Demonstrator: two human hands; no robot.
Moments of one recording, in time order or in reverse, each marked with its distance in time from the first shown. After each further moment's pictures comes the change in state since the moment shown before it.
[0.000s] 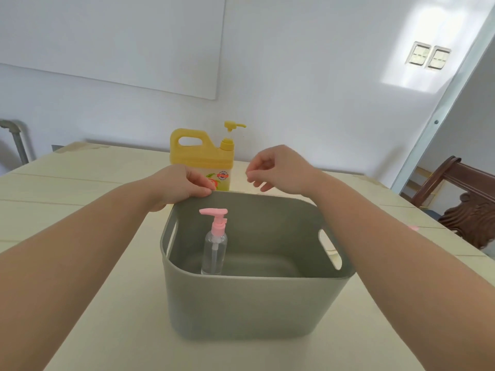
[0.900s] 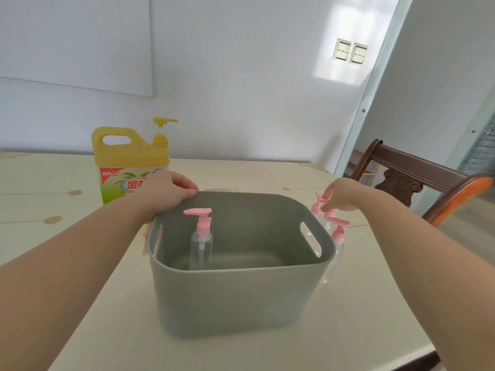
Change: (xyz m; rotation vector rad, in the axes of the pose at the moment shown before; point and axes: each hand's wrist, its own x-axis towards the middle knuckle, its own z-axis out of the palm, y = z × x) left_hand 0.001 0.043 0.094 0.059 0.067 0.084; right_hand -0.121 0.143 -0.137 -0.712 0.036 0.720
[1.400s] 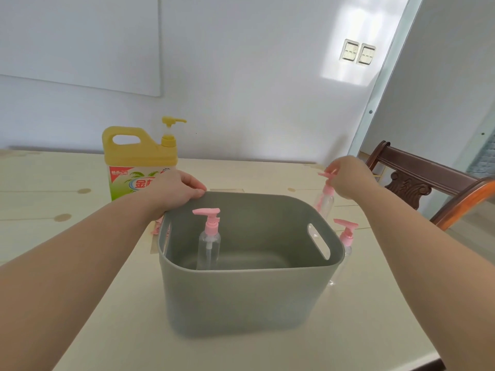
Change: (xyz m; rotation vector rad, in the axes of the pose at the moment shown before) left_hand 0.001 0.001 -0.004 -0.014 -0.028 -0.036; right_hand 0.003 -0.021 -0.014 0.289 0.386 0.022
